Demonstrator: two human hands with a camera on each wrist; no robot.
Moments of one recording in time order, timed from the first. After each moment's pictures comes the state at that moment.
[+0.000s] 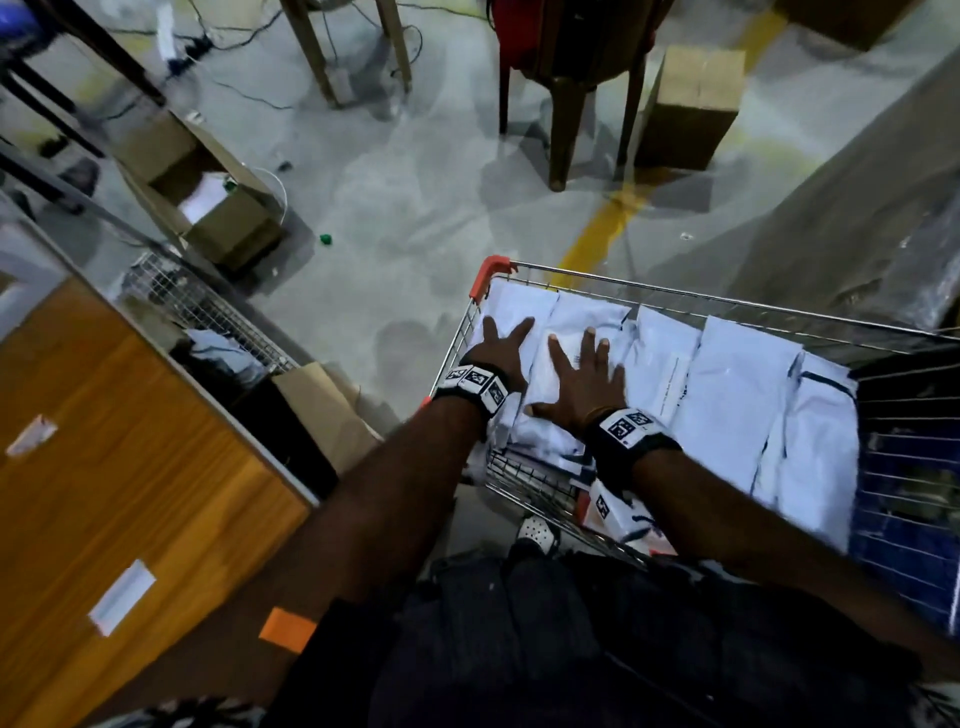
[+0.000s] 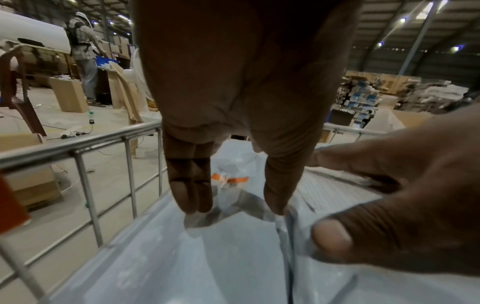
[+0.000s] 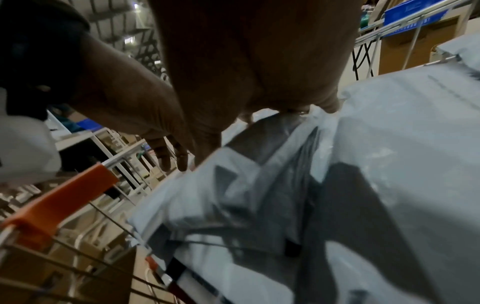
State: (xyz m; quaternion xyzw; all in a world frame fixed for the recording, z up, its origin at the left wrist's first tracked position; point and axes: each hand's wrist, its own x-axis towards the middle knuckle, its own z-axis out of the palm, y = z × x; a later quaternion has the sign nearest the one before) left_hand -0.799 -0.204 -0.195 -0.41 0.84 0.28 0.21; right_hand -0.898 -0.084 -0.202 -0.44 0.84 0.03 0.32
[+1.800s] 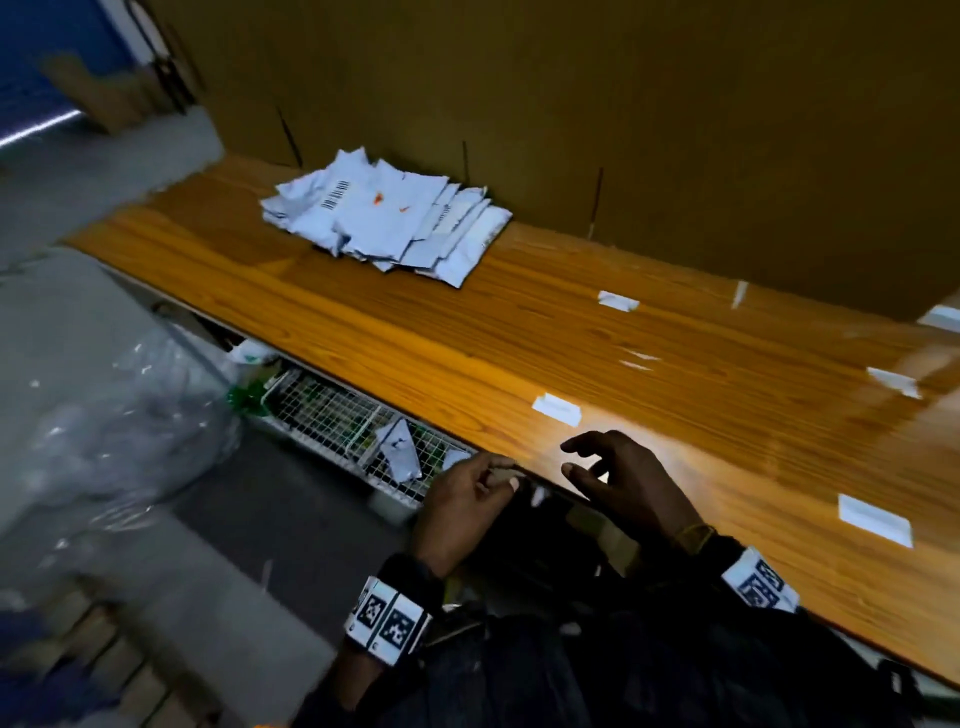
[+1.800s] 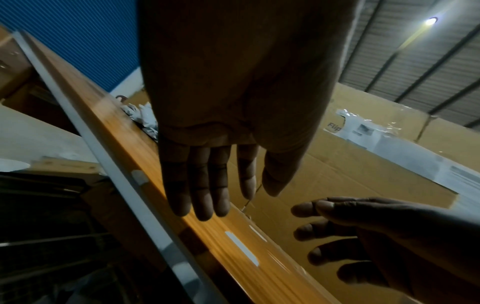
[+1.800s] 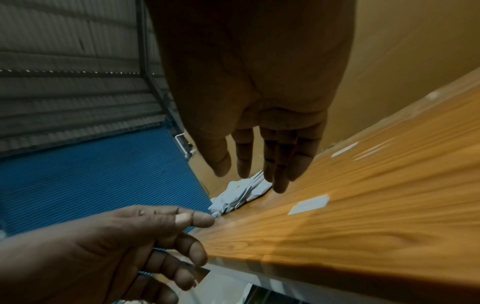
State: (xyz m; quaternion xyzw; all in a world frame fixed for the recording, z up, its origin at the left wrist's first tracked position) left_hand -0.056 0.209 -0.038 -0.79 0.34 0.26 -0.44; right_hand -0.194 0.030 -0.019 -0.89 0.26 -0.04 0.38
